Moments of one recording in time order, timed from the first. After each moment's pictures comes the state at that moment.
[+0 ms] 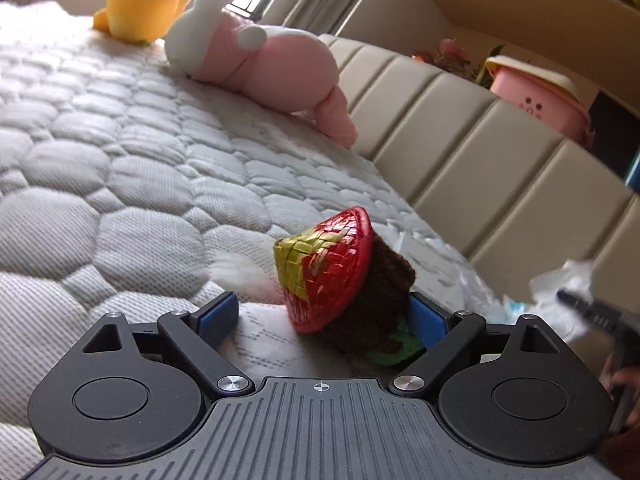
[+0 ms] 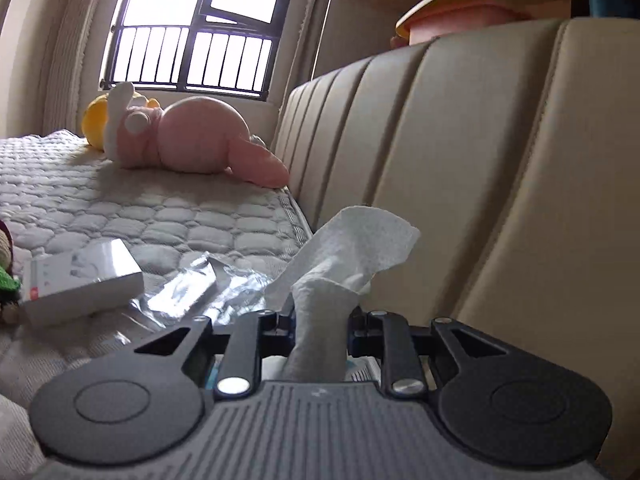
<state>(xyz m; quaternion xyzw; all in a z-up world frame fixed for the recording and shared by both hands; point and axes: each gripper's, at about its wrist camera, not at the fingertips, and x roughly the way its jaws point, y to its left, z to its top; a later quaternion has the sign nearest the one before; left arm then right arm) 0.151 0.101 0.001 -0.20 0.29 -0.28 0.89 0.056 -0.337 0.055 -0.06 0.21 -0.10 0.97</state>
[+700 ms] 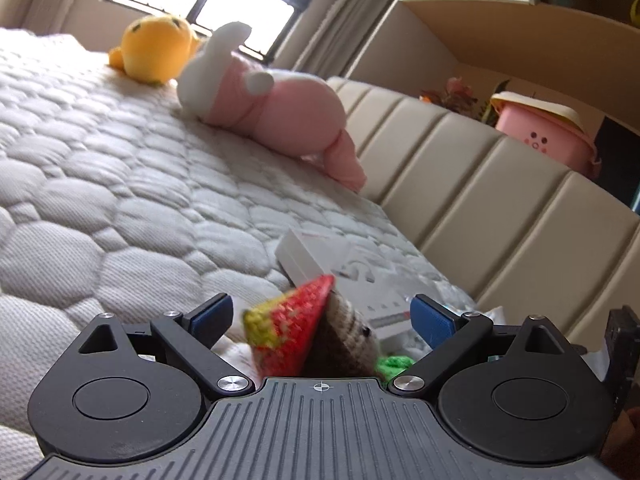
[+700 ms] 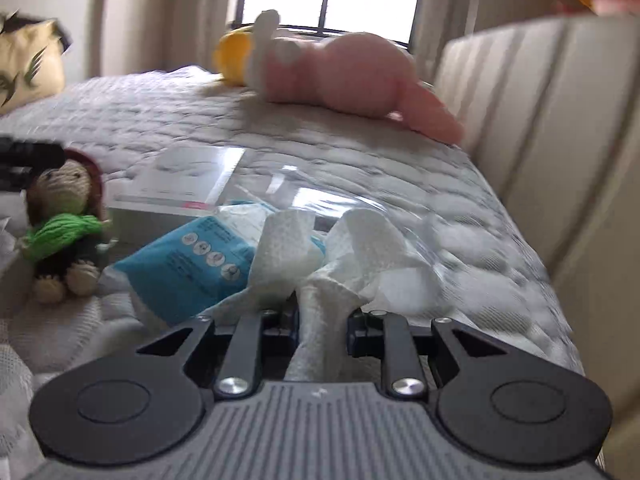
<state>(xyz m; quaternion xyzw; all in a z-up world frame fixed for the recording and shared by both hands) 0.136 0.098 0.015 -0.19 0.22 -0.22 0.93 0.140 -0.223 0.015 -0.09 0.29 0.13 0.95</state>
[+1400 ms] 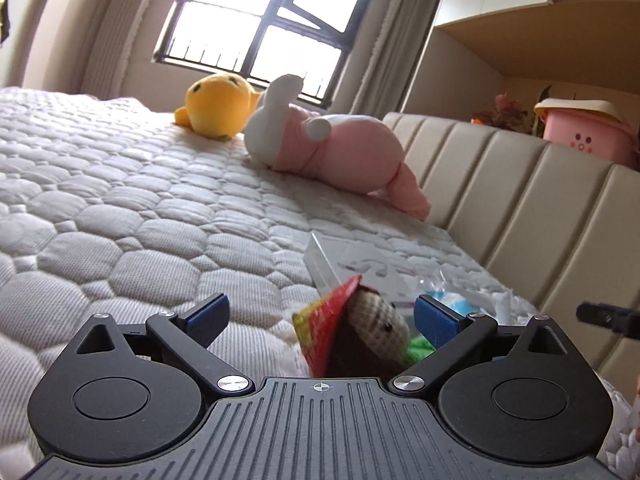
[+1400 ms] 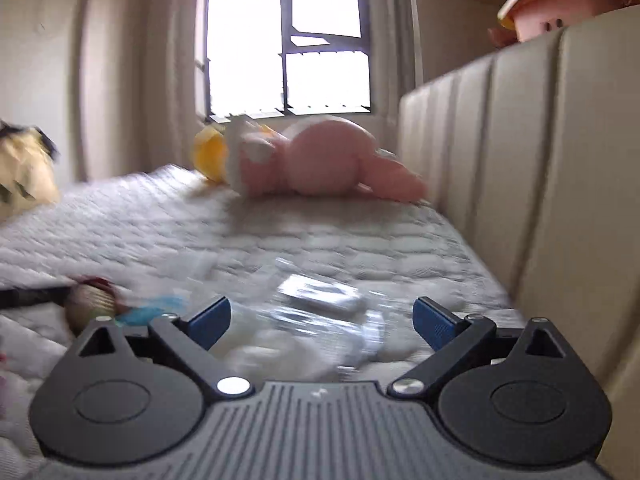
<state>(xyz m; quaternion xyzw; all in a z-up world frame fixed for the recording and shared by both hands) 0.071 0.090 0.028 -0.15 0.19 -0.10 0.97 0.078 -0.271 0.066 0.04 0.17 0.12 0.98</state>
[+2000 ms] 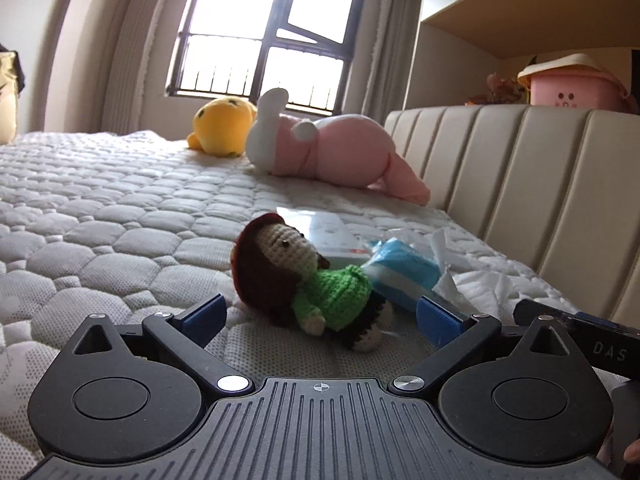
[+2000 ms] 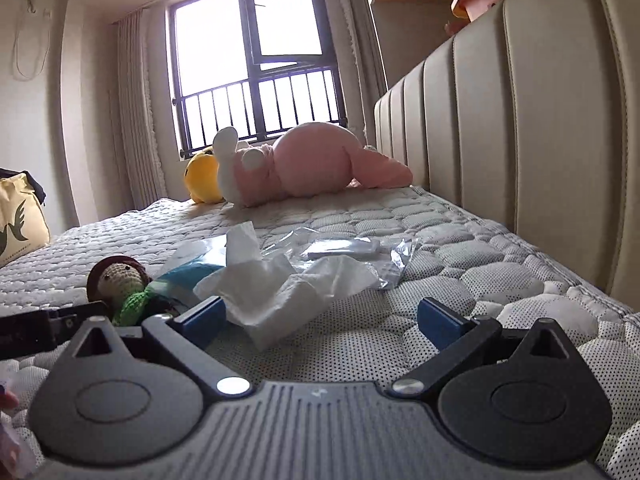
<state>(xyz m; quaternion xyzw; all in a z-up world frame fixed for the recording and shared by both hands) 0.004 0.004 0.019 -0.08 0.17 -0.05 0.98 0.031 -0.244 0.006 0.10 0.15 0.05 0.98</state>
